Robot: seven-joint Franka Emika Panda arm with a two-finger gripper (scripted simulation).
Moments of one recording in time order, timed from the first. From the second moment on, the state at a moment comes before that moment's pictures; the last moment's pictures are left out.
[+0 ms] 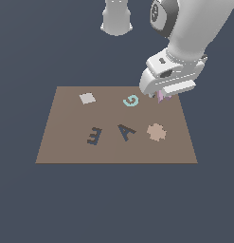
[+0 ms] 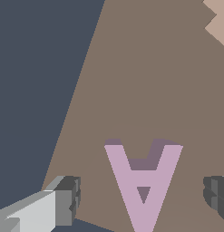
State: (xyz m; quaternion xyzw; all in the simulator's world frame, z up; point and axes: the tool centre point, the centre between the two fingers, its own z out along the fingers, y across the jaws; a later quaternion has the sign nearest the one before) arm -0.101 0.174 0.046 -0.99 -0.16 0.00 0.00
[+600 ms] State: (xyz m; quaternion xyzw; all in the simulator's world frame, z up) arm -0.101 0.174 0.030 -0.99 -0.16 0.00 0.00
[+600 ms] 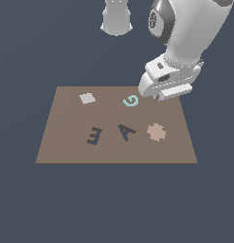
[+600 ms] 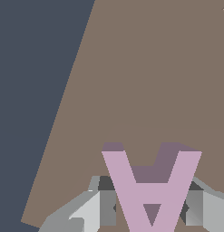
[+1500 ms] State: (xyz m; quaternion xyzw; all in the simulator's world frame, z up) arm -0.091 0.157 0.031 -0.98 -0.18 0.00 0.00
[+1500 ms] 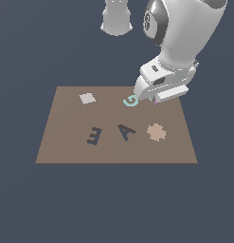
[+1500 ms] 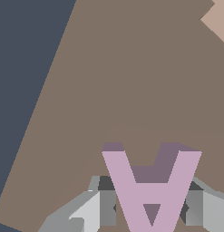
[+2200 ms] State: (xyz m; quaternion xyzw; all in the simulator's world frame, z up) arm -0.037 0.087 0.035 -0.96 -0.27 0.00 0.00
